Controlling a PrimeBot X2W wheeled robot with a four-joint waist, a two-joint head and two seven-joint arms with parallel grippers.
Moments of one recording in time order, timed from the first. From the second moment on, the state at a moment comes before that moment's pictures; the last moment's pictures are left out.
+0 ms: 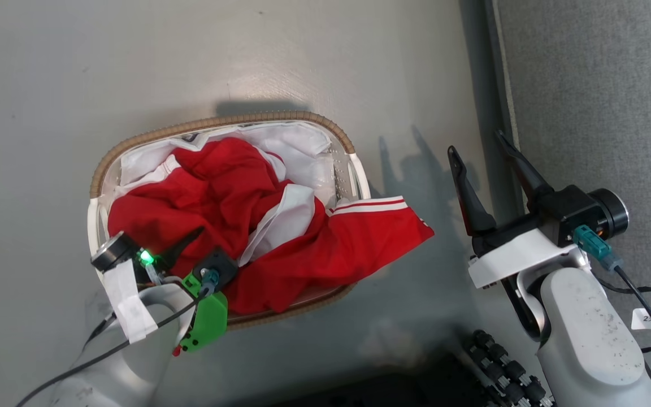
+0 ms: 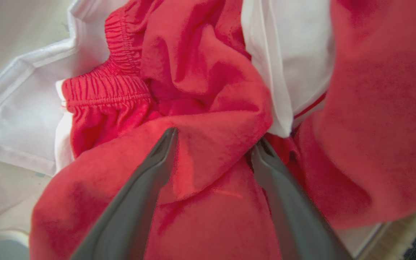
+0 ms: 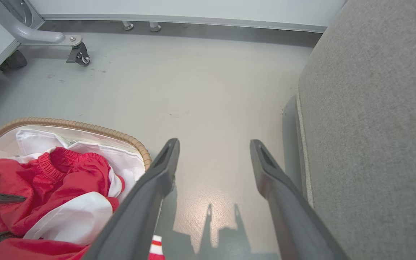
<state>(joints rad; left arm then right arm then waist) -0.68 0.17 -0.67 1.11 0.14 -0.11 -0.26 -0.39 -0.07 0.16 0.21 0.09 0.13 -0.26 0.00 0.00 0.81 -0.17</state>
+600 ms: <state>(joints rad) -0.80 0.17 -0.75 1.17 0.15 -0.08 -0.26 -0.42 -0.06 0.15 0.17 0.09 0.13 -0.26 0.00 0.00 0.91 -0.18</state>
